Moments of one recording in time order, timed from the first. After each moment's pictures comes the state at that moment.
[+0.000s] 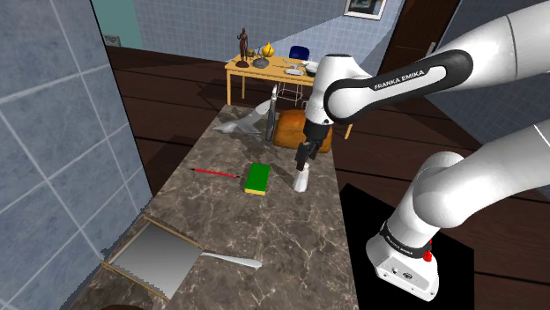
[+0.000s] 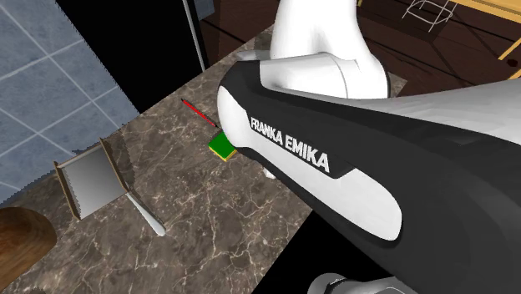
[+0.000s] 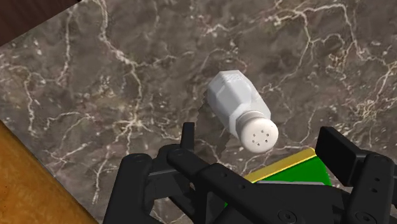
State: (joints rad) arm 0.00 -0.56 0.09 -2.75 0.15 2.20 -0.08
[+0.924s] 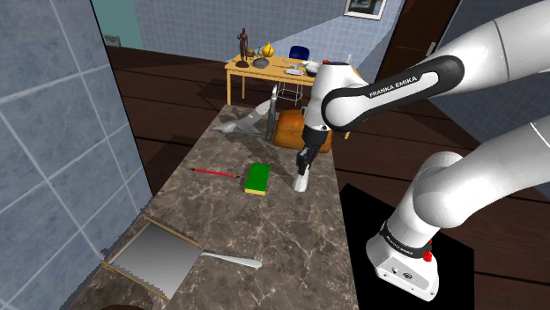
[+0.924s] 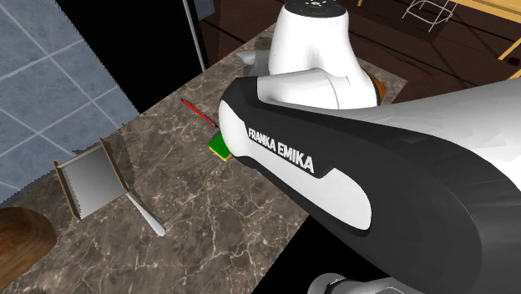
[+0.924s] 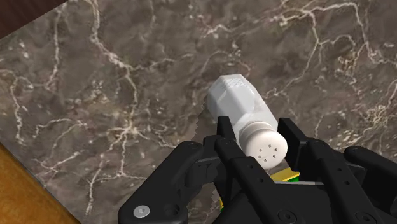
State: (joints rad) arm 0.00 -0.53 0.10 -2.78 0.16 2.26 -0.08
